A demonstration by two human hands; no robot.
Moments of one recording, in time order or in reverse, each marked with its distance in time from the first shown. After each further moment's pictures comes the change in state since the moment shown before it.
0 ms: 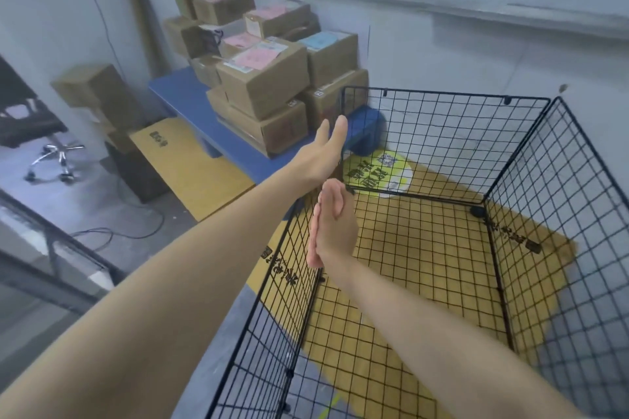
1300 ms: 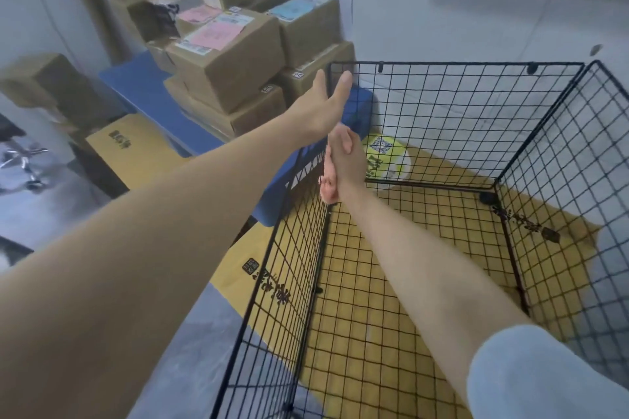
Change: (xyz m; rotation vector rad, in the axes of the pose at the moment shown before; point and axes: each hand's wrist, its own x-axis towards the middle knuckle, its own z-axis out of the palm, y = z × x) left_hand 0.084 0.025 -0.005 0.202 -0.019 0.090; right_hand 0.160 0.020 0.020 0.060 0.011 0.033
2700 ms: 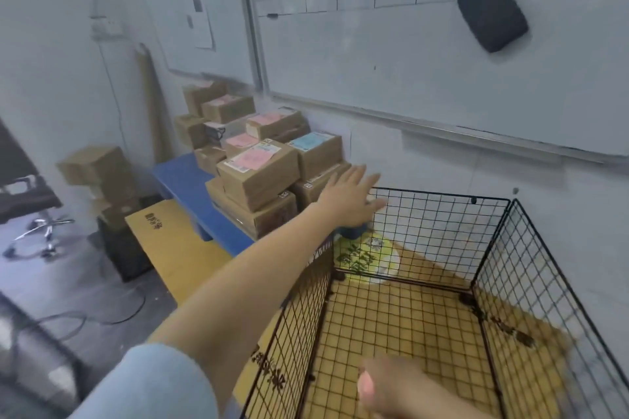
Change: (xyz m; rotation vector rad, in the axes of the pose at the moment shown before) left_hand 0.006 0.057 -0.008 0.686 0.116 0.449; right_hand -0.135 0.000 -0.143 -1.361 -0.871 0.044
